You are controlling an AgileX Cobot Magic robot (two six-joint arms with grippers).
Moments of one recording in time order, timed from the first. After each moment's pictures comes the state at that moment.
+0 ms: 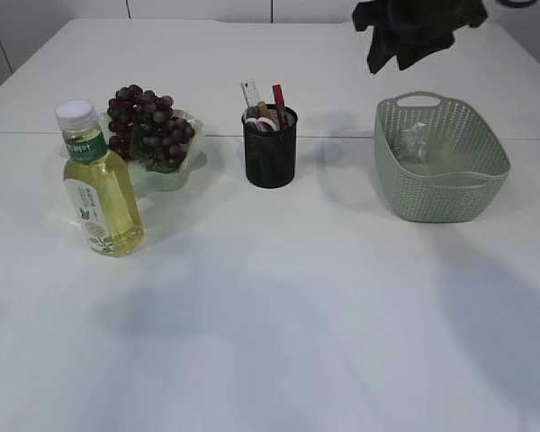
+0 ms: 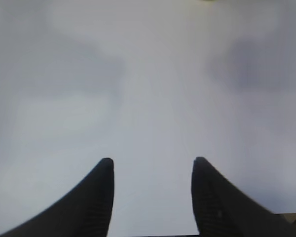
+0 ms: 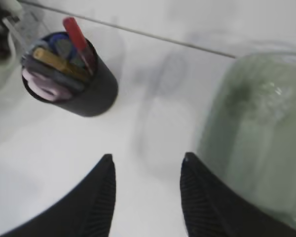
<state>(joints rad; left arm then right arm) -0.07 1.19 -0.95 -0.05 1.06 -0.09 0.20 2.11 -2.13 0.14 1.09 -0.10</state>
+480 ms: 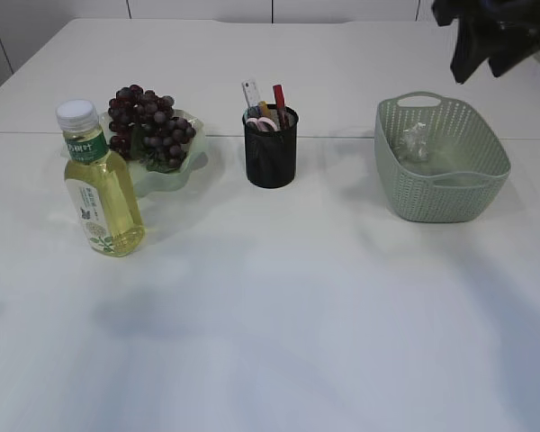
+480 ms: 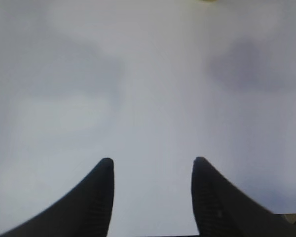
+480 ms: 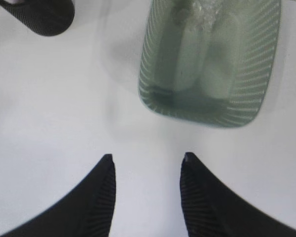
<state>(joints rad) -0.07 1.19 -0.95 -0.05 1.06 -0.08 0.20 1.74 -1.78 -0.02 1.24 0.01</state>
